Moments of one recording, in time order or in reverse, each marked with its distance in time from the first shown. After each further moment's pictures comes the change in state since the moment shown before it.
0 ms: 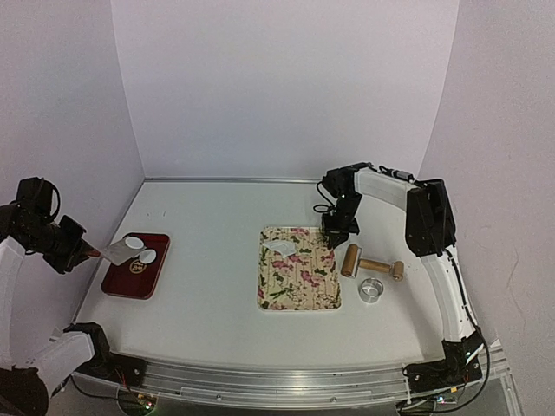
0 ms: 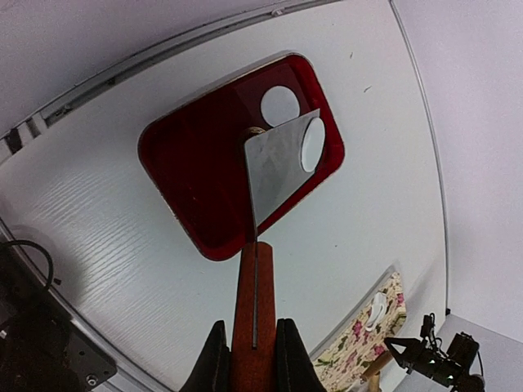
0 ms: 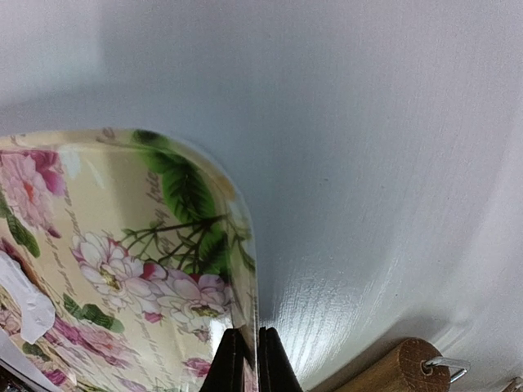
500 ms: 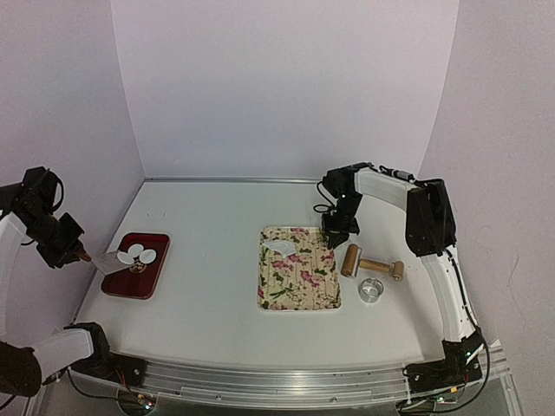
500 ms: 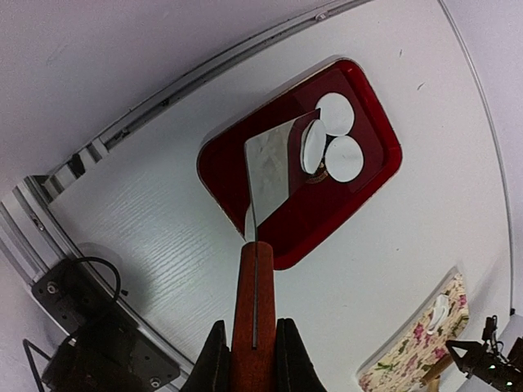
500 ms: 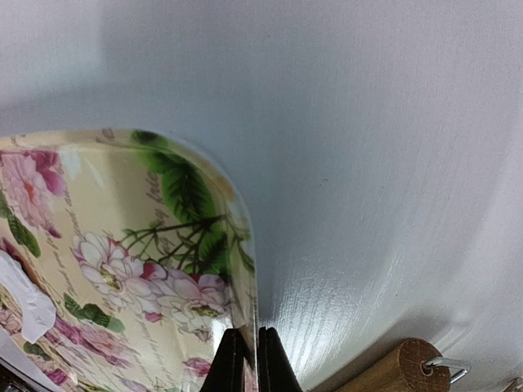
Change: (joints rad) left arm 0.000 0.134 0.113 -0.130 -0.142 0.157; right arm -0.002 0.000 -0.002 0.003 -0.006 0.001
